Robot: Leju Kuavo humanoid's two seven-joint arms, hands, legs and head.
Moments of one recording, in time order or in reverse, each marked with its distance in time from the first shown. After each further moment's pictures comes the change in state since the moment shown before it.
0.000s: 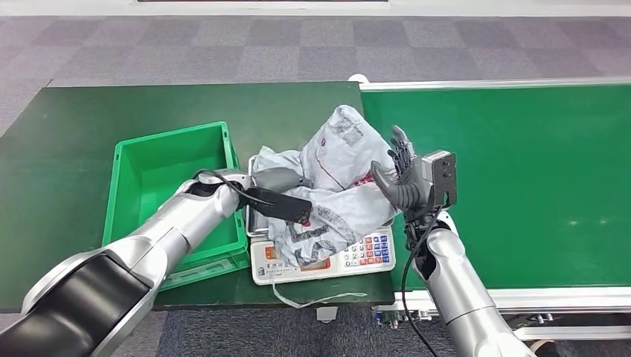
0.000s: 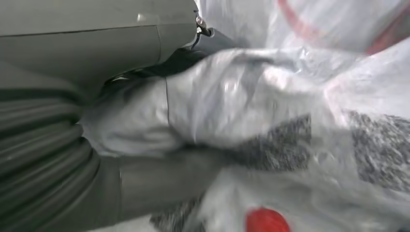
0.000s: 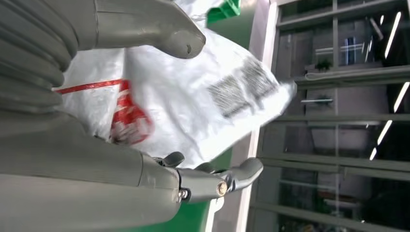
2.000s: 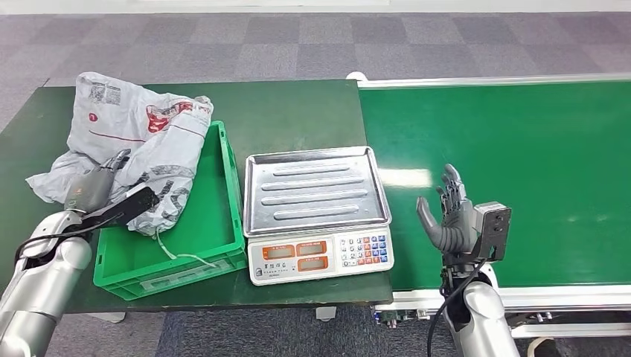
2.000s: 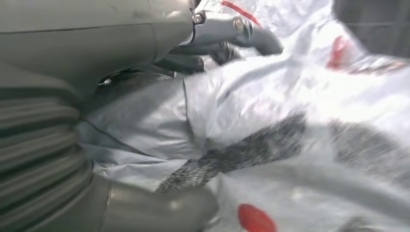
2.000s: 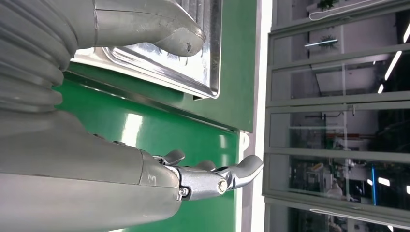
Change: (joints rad) left arm 0.585 0.510 0.666 -0.619 -0.095 0.423 0.318; right arm 0.326 -0.030 -0.218 -0.346 0.094 -0.038 0.048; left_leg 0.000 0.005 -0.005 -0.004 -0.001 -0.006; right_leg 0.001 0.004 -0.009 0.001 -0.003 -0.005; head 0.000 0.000
